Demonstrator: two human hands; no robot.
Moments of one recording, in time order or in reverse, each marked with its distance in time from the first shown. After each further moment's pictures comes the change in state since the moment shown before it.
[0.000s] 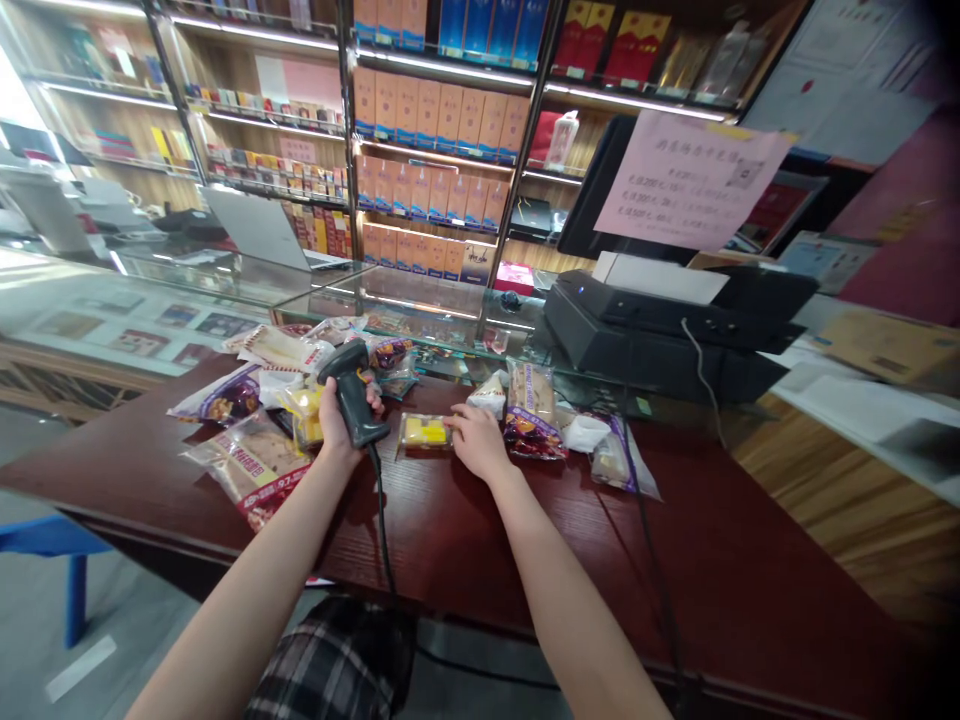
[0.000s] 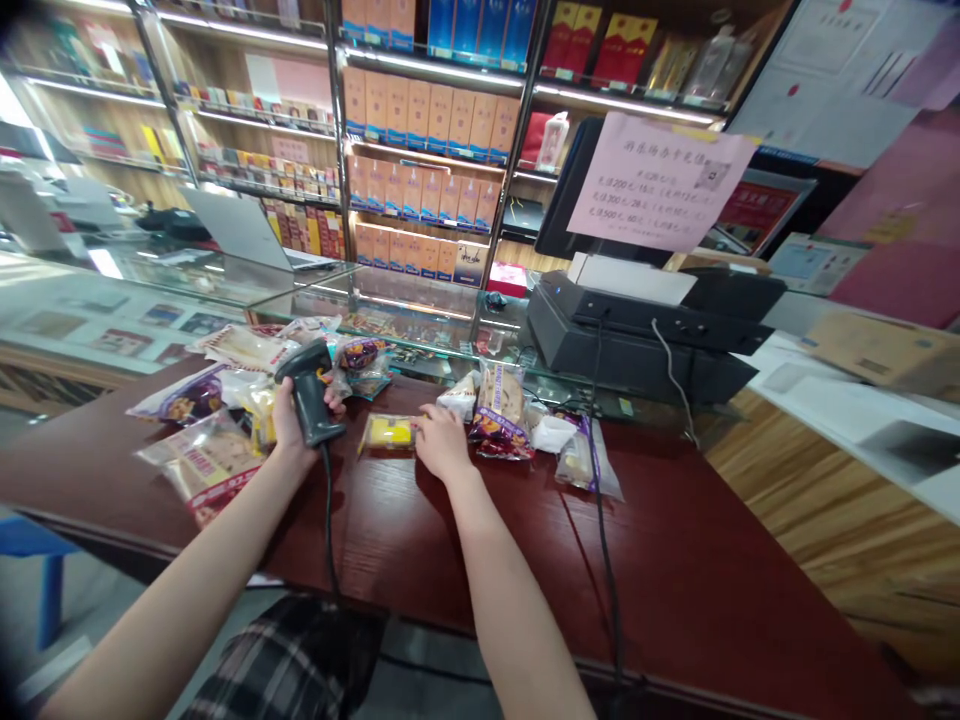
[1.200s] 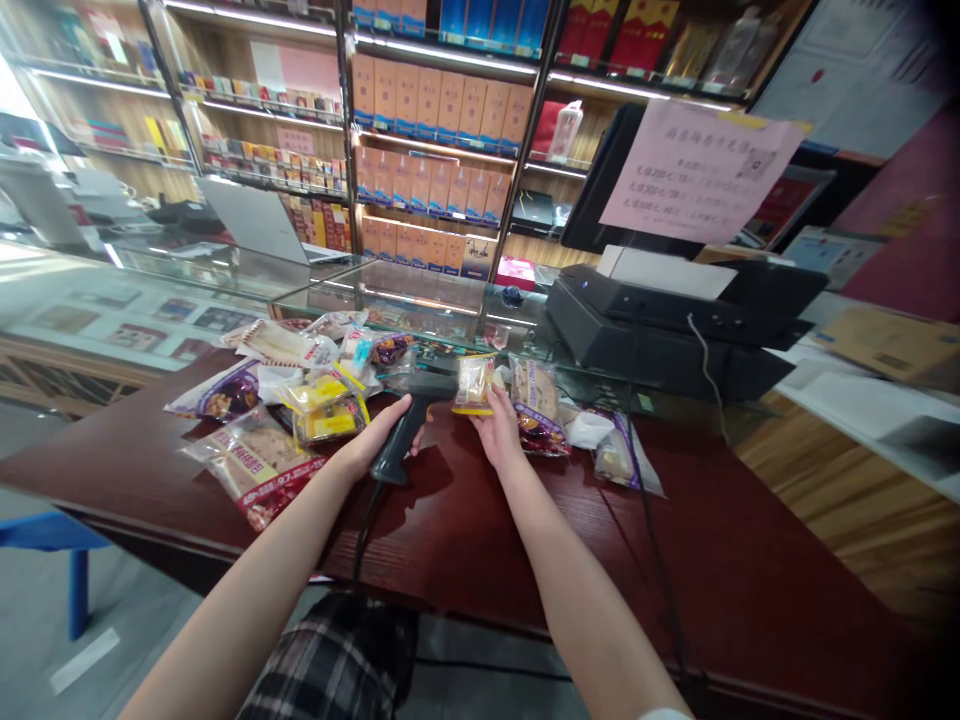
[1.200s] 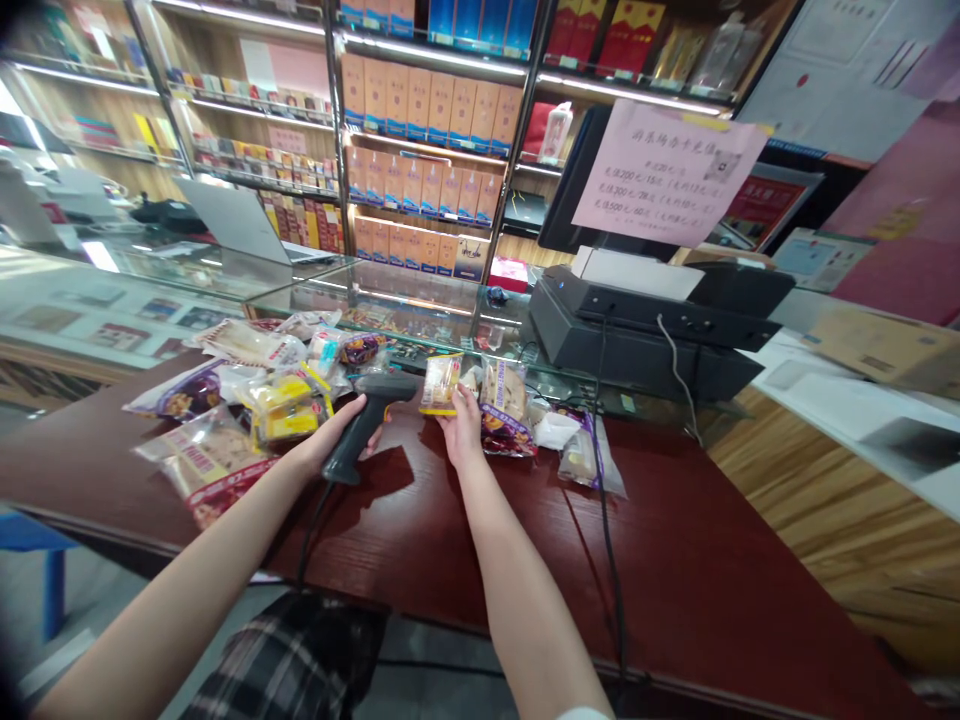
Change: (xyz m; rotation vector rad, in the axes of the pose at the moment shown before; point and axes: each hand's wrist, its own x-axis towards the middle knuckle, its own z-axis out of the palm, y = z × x) left_hand -0.009 -0.027 -0.002 0.620 -0.414 -0.393; right_hand 0.018 0.015 0.012 1.711 0.539 0.601
